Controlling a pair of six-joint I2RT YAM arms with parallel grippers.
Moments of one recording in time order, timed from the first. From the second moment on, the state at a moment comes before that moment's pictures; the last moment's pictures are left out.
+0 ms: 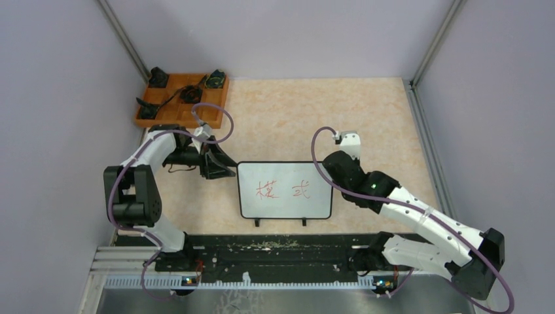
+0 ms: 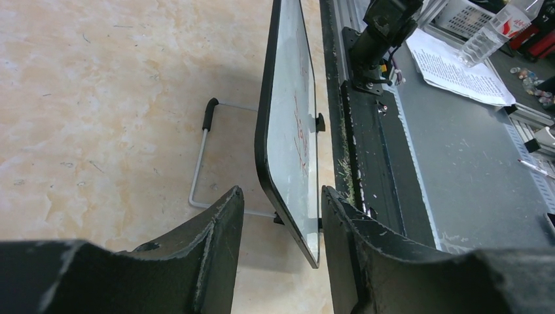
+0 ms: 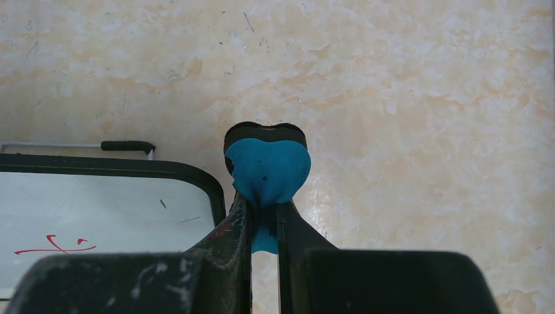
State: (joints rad) left arm 0.00 1.62 1.13 -1.40 1.44 1.54; right arm 0.84 0.96 0.85 -0.72 0.68 0.50
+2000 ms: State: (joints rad) left arm -0.10 1.70 1.13 -1.43 1.47 1.52; right arm 0.90 1.02 0.87 -0.72 0.71 0.53
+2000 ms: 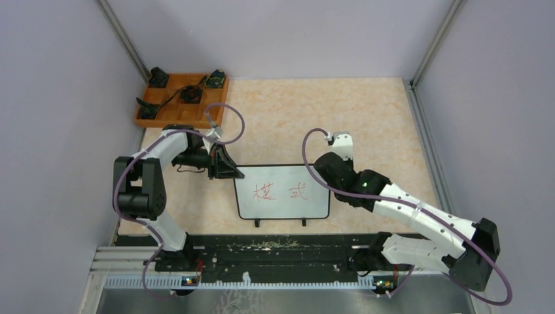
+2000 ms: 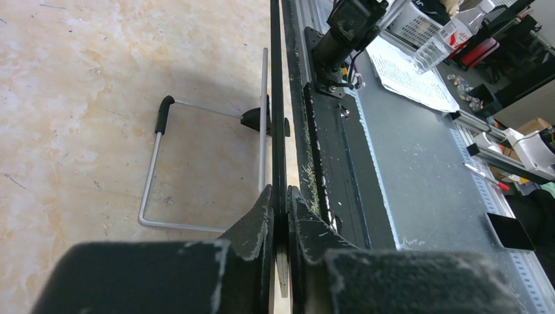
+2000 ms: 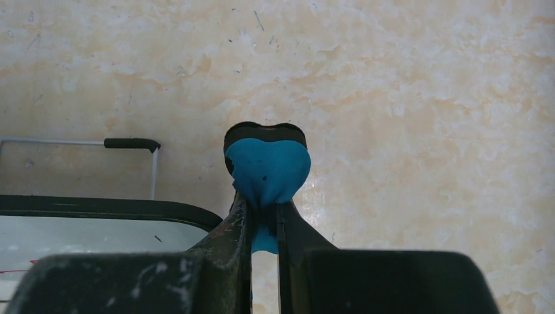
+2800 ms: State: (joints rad) left arm -0.09 1.76 1.13 -1.43 1.49 1.52; right arm 0.99 0.76 0.88 -0.75 0.88 0.56
